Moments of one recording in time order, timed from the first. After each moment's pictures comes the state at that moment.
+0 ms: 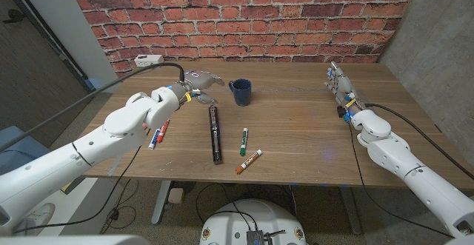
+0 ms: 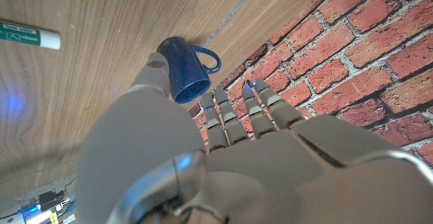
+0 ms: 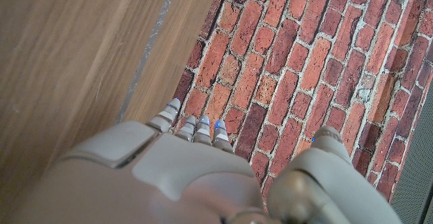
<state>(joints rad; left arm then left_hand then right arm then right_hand) 0.85 1.02 0.53 -2.12 0.85 0.25 -0.20 0.87 0.01 0.33 -0.14 0.19 0.28 -0.15 0.37 0.28 0.30 -0.18 0.35 0.40 0.22 -0.04 0.23 0.21 0.27 -0.04 0.20 0.17 -0.94 -0.66 -0.28 -1.45 0.62 0.24 -0.06 0.20 -0.10 0.18 -0.07 0.22 -0.04 0.02 0.20 0.19 -0.05 0.04 0.20 0.20 -0.12 -0.01 0.20 0.21 0.02 0.07 0.23 0.16</state>
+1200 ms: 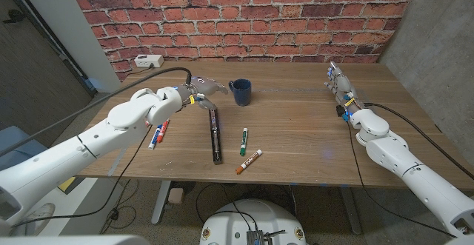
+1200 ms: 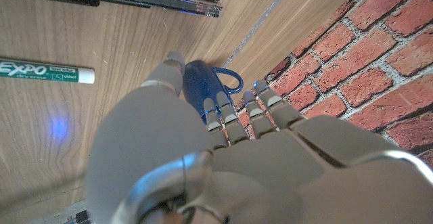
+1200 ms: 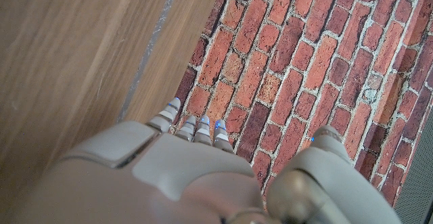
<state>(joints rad) 0.78 1.00 0.57 -2.04 0.87 0.10 -0.31 0.98 0.06 0.42 -0.18 0.25 0.21 -0.14 0.34 0.27 0.24 -0.16 0.29 0.39 0.20 -0.04 0.20 0.19 0.27 -0.04 0.20 0.17 -0.93 -0.65 -0.29 -1.44 0.60 0.22 -0.08 0.21 -0.09 0.17 -0.07 0.22 -0.04 0.02 0.20 0.19 -0.05 0.04 0.20 0.20 -0.12 -0.01 0.20 0.21 0.03 0.08 0.22 0.17</state>
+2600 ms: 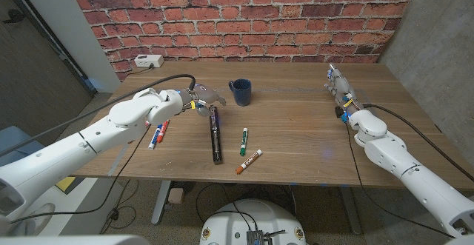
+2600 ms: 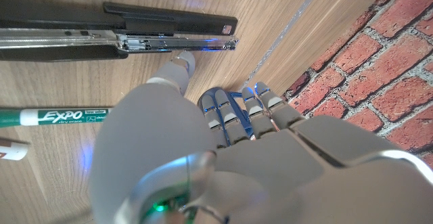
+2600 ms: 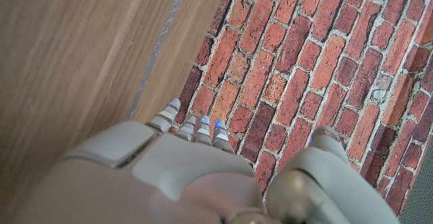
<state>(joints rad) 0.74 1.00 0.60 -1.99 0.92 0.00 -0.39 1.02 0.06 0.48 -0.16 0.39 0.26 -0.15 0.35 0.27 0.29 -0.18 0.29 0.40 0.23 -0.04 0.21 0.21 0.23 -0.04 0.18 0.17 -0.93 -0.65 -0.30 -1.45 0.60 0.20 -0.11 0.20 -0.08 0.17 -0.07 0.22 -0.04 0.02 0.20 0.19 -0.05 0.04 0.20 0.20 -0.12 -0.01 0.20 0.21 0.03 0.08 0.21 0.17</state>
